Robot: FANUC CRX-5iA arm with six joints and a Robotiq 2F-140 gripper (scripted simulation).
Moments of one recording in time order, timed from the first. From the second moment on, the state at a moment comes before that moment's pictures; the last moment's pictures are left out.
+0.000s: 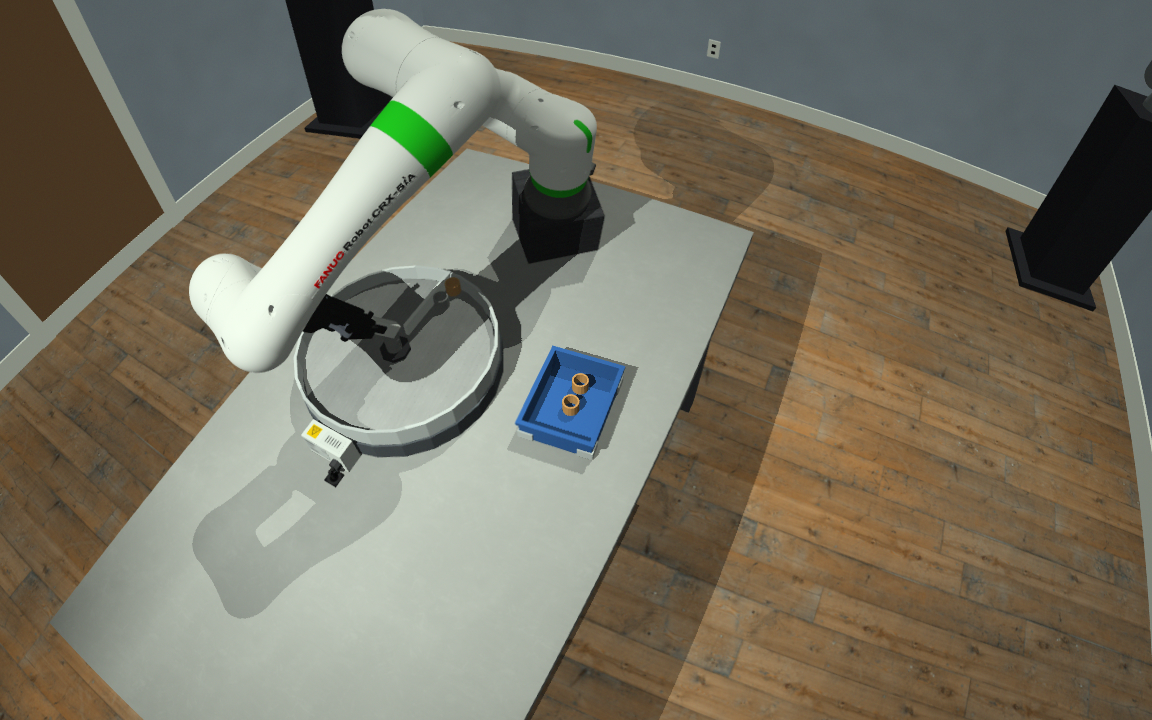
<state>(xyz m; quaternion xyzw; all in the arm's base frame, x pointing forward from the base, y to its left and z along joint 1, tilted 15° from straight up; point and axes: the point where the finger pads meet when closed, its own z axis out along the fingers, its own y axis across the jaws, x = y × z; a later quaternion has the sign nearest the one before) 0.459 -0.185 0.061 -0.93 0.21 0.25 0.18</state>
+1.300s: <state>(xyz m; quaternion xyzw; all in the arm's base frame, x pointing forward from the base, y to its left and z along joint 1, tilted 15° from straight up) 0.459 -0.185 0.061 -0.93 0.21 0.25 0.18</state>
